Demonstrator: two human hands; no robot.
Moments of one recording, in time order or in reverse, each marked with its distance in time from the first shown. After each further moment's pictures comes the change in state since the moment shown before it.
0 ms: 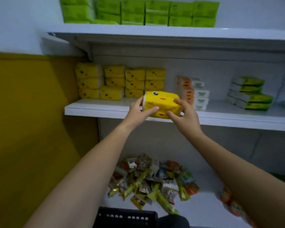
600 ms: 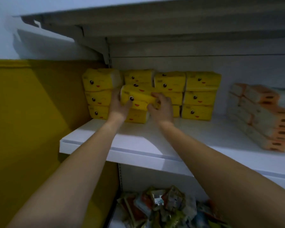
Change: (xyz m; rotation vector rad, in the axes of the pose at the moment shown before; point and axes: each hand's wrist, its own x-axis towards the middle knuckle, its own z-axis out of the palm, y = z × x) left_hand 0.239 -0.119 -0.152 0.107 0.511 0.111; right_hand 0.211 0.006 0.258 0.266 -0.123 -0.011
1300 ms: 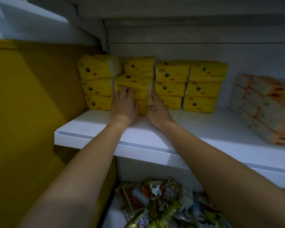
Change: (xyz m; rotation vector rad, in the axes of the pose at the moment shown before) left_hand -0.021 -0.009 0.012 0.987 -0.109 0.254; right_hand 0.004 0.035 0.019 -0.130 -0.263 0.008
